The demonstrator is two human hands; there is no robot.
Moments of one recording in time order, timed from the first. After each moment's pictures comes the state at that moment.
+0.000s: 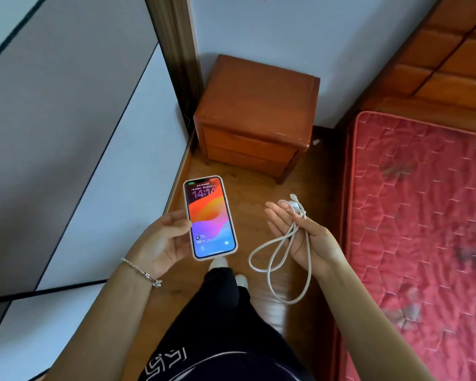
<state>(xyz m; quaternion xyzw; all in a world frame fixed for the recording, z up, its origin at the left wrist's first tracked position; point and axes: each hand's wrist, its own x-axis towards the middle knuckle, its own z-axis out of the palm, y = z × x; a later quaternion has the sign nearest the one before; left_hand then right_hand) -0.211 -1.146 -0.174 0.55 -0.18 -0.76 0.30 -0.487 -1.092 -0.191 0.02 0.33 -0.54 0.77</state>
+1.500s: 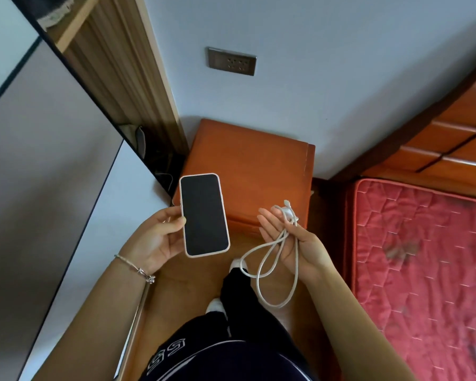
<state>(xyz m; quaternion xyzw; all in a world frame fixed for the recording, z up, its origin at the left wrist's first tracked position) -0.312 -1.520 -0.163 0.54 -0.21 -0.76 0.30 -0.579 -1.446 -0.195 0.07 0.33 -0.56 0.76</state>
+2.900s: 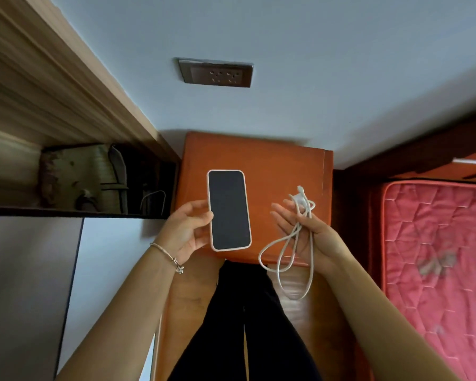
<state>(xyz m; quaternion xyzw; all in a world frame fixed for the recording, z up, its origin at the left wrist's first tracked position) -0.408 -1.756 -0.255 0.59 -0.21 -0.76 0.18 -0.644 -1.652 -0.270 0.13 0.41 -0.54 0.73</state>
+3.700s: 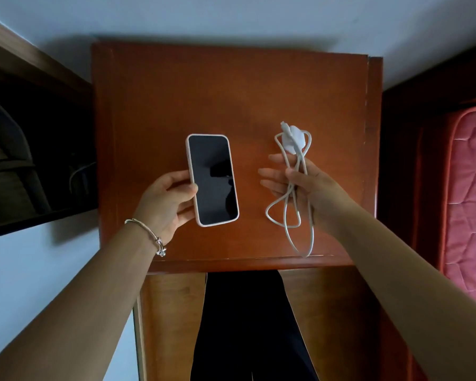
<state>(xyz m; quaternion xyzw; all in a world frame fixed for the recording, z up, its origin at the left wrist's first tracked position) -0.448 -1.790 -0.512 0.65 -0.23 -0.72 0.11 -0.674 -1.699 -0.495 -0.01 0.58 -0.44 0.68</state>
